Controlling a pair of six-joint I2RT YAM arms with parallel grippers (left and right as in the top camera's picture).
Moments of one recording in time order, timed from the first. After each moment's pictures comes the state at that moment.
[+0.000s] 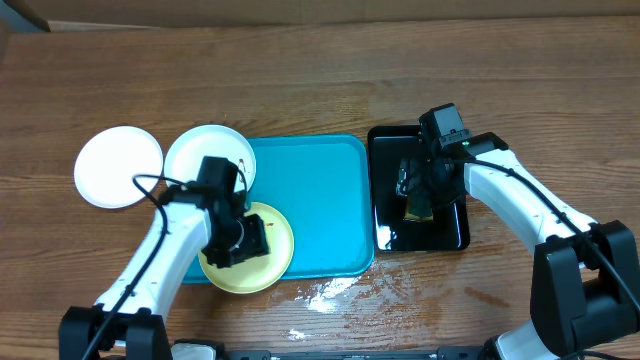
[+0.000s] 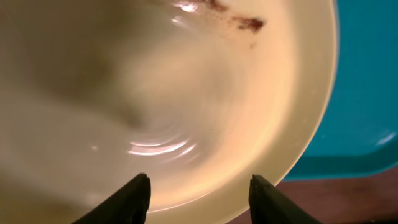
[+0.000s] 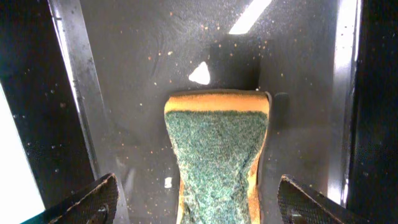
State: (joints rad) left arm -0.11 1.46 0.89 -1.06 0.21 -0.35; right arm 0.30 1.73 1.12 -0.75 -0.08 0.41
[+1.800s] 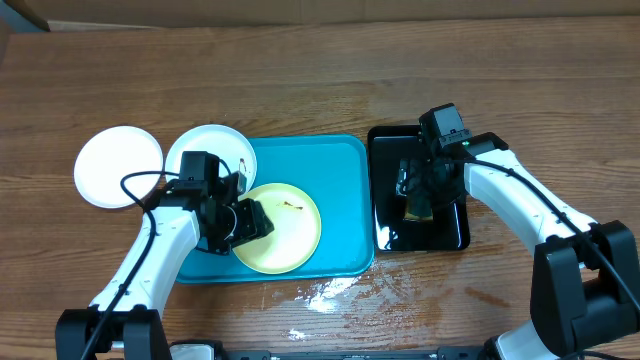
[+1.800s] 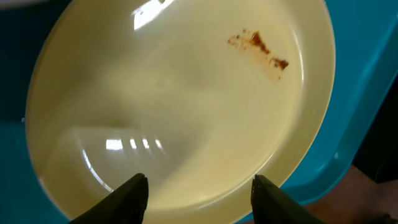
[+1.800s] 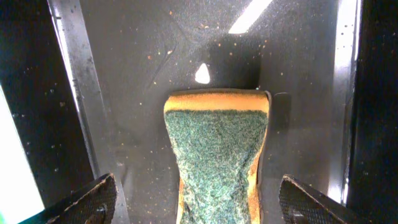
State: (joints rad) left arm -0.03 1.45 0.80 -0.79 0.40 -0.31; right arm 0.30 1.73 1.12 -0.75 -0.08 0.41
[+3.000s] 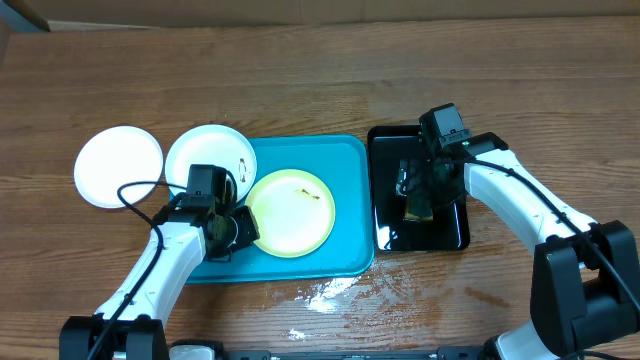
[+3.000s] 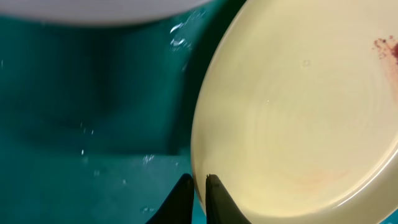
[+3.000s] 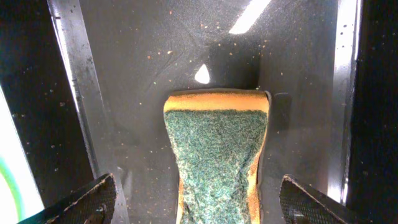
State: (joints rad) left arm -0.06 1.41 0.68 -0.61 0.20 -0.41; right arm 0.30 1.73 1.12 -0.75 -0.08 0.41
